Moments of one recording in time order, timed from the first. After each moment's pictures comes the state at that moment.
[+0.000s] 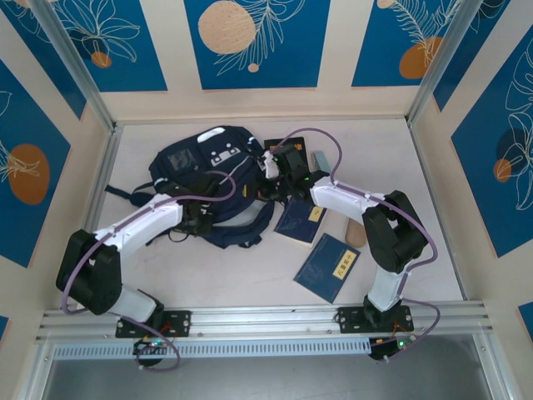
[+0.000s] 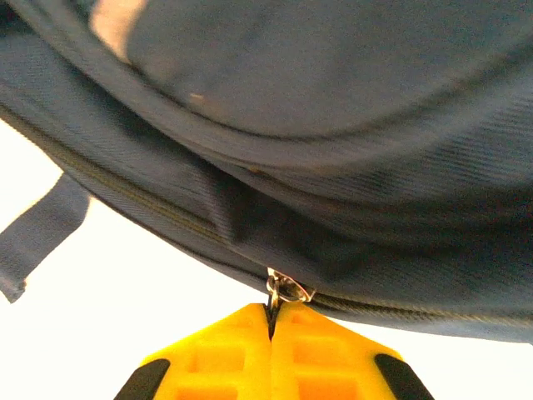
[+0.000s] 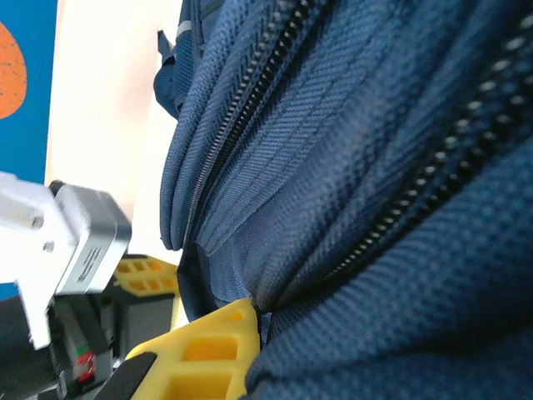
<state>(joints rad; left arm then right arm) -0.51 1.47 1.02 -0.97 -0.21 -0.33 0.61 1.77 1.21 -0.16 -0.57 0.71</state>
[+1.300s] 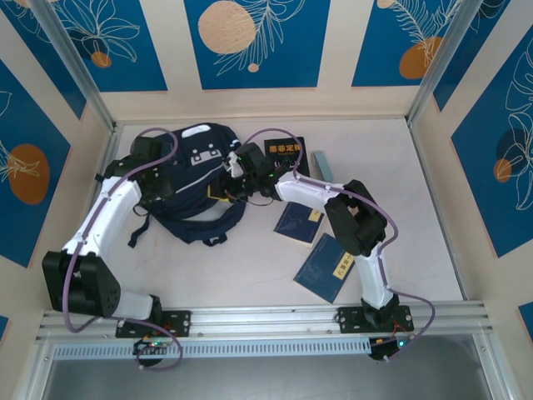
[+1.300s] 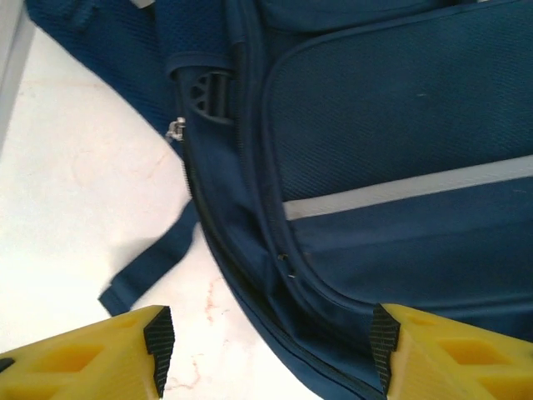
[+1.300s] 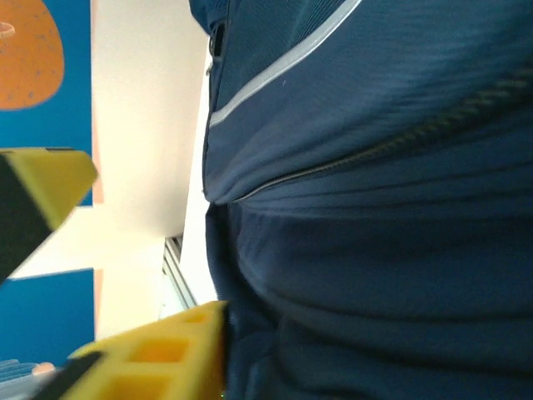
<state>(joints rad) -0.12 1.39 1.24 -1.01 -0.19 -0.39 0.75 2.07 1.54 -0.14 -0.64 0.87</state>
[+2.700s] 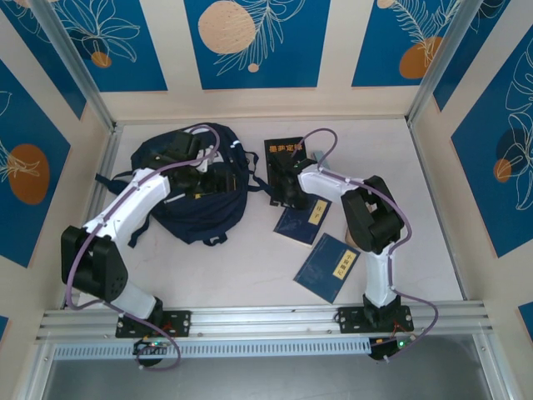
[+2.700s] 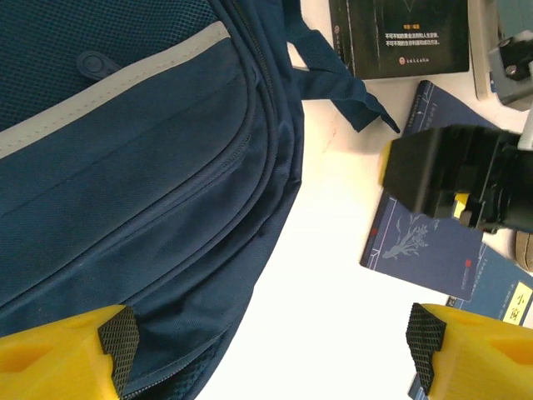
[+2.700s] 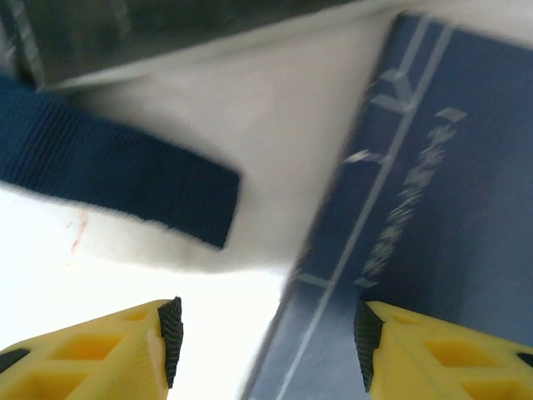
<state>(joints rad) -0.37 1.53 1.31 -0.85 0.29 -0.42 0.60 2.01 1.43 -0.74 0.02 0.73</state>
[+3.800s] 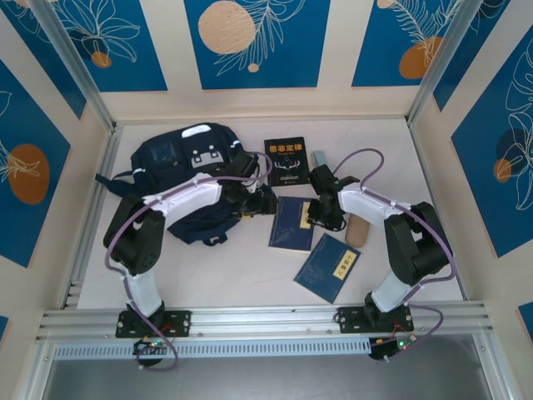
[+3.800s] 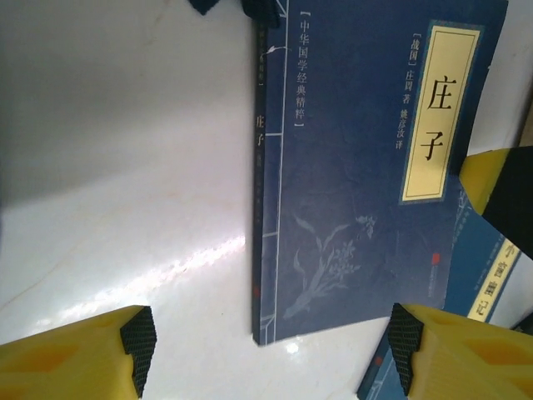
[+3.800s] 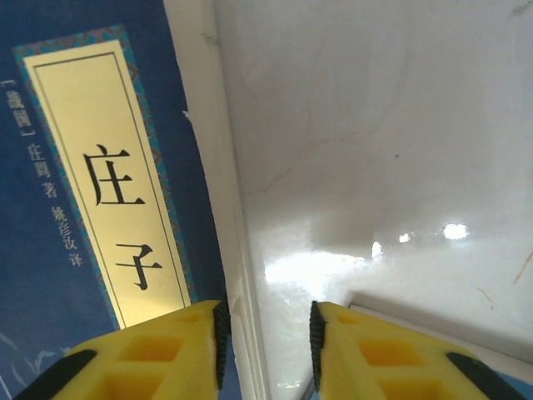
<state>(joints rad) -0.66 1.85 1.36 -0.69 0.37 -0.58 0.43 1.64 1.00 -0.76 -0.02 0.75</state>
